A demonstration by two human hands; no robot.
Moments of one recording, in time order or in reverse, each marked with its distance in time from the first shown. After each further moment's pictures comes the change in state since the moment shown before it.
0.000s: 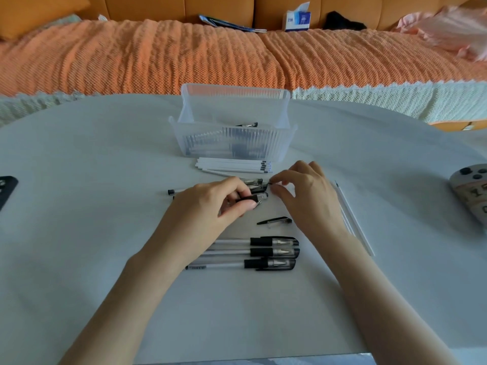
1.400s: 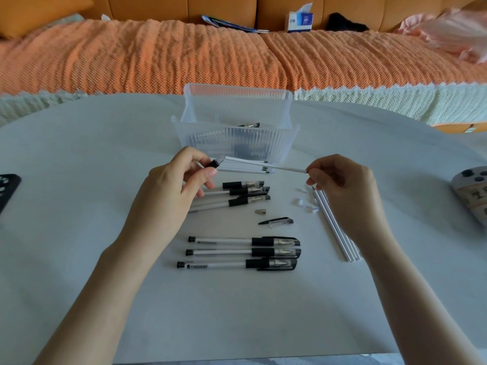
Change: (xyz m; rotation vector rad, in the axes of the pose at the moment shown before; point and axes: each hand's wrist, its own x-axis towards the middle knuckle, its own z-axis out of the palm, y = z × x) left_hand 0.005 -0.021 -0.023 -0.151 0.219 -0.113; right_hand -0.007 0.012 -0.041 0.606 0.087 0.203
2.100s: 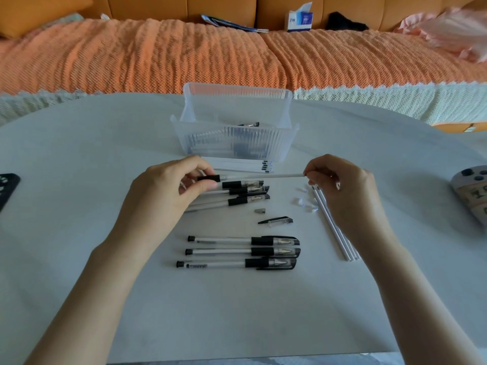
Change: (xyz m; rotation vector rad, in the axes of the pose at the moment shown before) left_hand -0.002 -0.002 -0.008 0.185 -0.029 0.007; right_hand -0.001 0.001 -0.001 -0.186 -0.039 -0.185
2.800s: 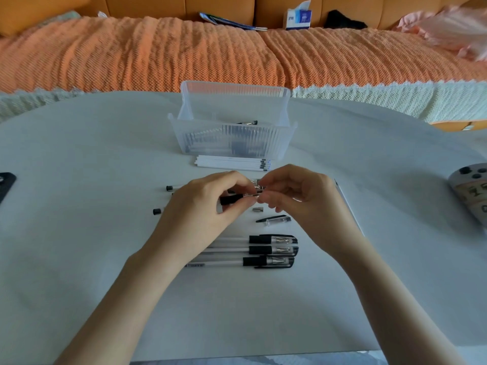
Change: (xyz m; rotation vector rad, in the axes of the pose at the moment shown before) left_hand -0.011 0.024 0.029 -0.112 -0.104 0.175; right_hand -0.015 -0.031 0.016 0.349 -0.296 0.073
